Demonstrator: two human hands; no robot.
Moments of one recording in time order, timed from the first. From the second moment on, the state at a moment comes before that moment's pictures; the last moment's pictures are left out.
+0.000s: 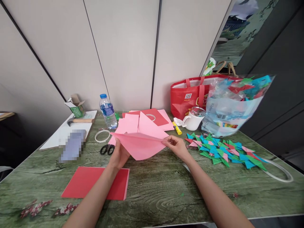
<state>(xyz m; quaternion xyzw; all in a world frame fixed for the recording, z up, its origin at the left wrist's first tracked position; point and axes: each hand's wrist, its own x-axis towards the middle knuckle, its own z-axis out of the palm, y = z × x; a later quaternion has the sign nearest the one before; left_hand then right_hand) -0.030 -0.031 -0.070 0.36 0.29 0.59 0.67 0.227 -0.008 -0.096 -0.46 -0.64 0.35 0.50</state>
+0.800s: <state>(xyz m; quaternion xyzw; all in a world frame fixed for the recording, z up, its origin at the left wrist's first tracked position) -0.036 -0.033 -0.079 0.33 0.41 0.46 0.72 0.229 -0.019 -0.090 -0.45 -0.61 0.56 0.33</state>
